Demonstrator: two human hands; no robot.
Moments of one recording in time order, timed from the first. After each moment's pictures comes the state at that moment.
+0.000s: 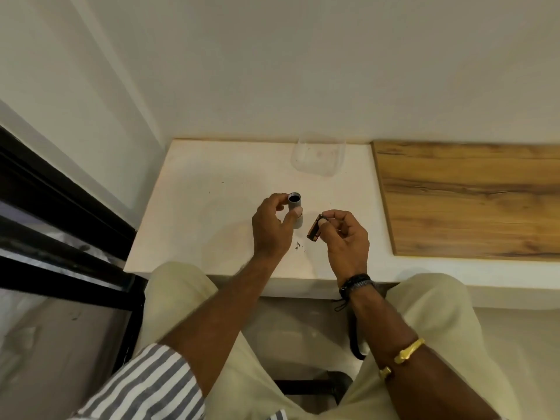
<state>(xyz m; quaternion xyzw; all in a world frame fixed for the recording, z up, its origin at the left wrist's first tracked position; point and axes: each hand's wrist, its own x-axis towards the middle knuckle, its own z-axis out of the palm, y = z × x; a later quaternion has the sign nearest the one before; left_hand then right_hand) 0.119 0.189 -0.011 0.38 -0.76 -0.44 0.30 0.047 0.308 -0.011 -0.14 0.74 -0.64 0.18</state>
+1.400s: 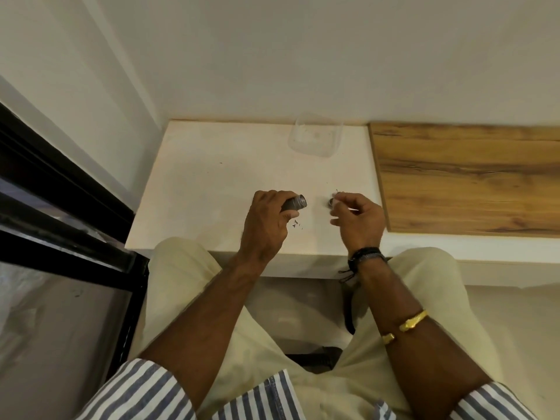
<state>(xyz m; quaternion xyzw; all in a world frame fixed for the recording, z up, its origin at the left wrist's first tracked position) 0.162 0.204 -0.005 0.26 -0.88 -0.30 0.26 0.032 0.329 -0.012 -0.08 0.76 -0.62 0.15</state>
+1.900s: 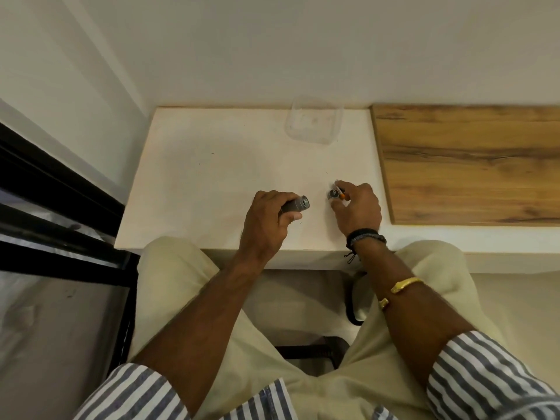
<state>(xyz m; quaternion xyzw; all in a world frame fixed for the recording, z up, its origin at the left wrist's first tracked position) 0.155 0.201 -0.029 0.27 -0.87 -0.36 0.22 -0.014 0.316 -0.064 -0.22 0.92 -0.30 0.09</state>
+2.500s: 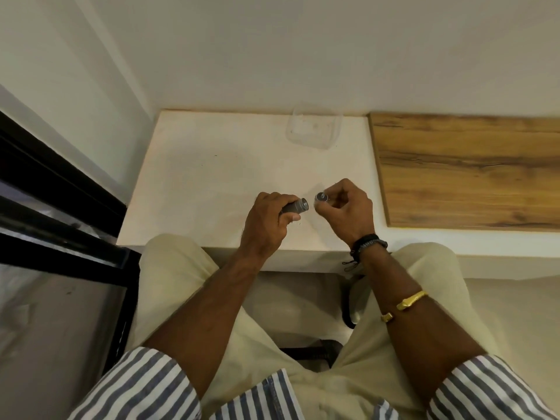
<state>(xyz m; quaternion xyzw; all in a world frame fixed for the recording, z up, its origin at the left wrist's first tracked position) 0.155 0.200 -0.034 0.26 -0.88 -0.34 0.21 0.016 0.322 -0.019 -0.27 0.82 -0.48 0.15</state>
